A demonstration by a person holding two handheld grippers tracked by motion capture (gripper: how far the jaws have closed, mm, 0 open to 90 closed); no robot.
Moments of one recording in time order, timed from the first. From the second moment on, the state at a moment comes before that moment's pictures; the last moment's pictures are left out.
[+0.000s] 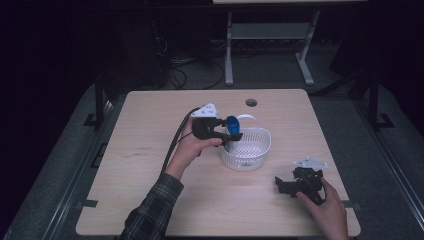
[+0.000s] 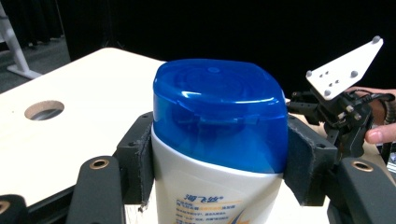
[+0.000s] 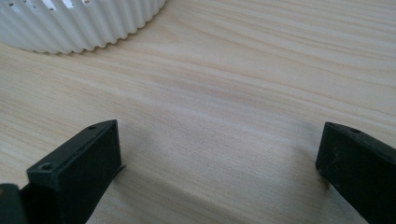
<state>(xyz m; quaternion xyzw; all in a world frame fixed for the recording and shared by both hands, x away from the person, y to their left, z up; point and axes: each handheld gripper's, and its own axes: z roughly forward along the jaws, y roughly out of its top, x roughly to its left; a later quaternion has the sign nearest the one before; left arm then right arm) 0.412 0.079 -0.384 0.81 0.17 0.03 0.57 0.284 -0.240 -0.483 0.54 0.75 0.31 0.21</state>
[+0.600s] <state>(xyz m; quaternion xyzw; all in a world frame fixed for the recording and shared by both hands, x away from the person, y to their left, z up) 0.409 0.081 -0.397 0.81 0.17 0.02 0.56 0.284 -0.240 -0.483 0.54 0.75 0.31 0.21</state>
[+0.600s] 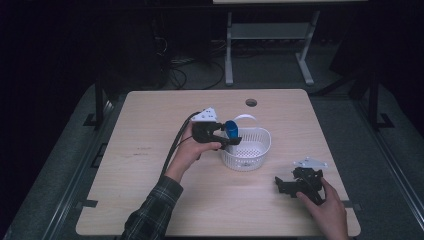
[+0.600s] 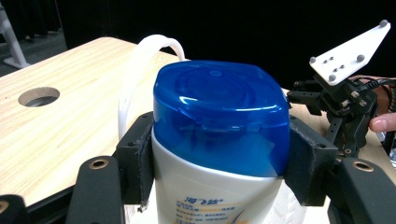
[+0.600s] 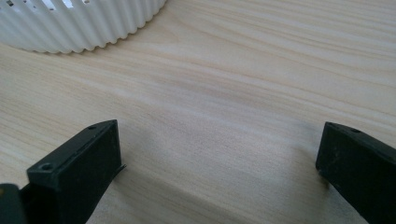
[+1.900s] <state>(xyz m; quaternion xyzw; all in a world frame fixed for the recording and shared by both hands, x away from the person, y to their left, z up) 0.370 0.146 -0.376 0.82 0.19 0.05 0.54 0.284 -0.240 -0.483 0.54 0.75 0.31 0.21</state>
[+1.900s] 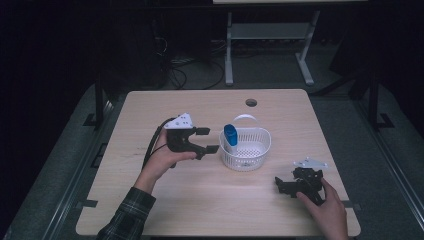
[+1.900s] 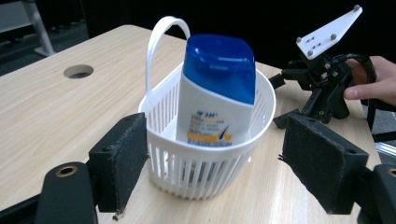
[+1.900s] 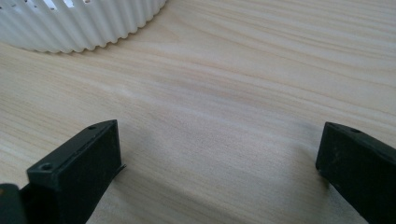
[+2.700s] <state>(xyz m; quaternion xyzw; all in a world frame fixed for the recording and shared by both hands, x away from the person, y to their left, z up) 0.337 0.202 -0.394 0.83 0.25 0.09 0.50 0.284 -0.240 -0.483 0.54 0.75 0.31 0.21</state>
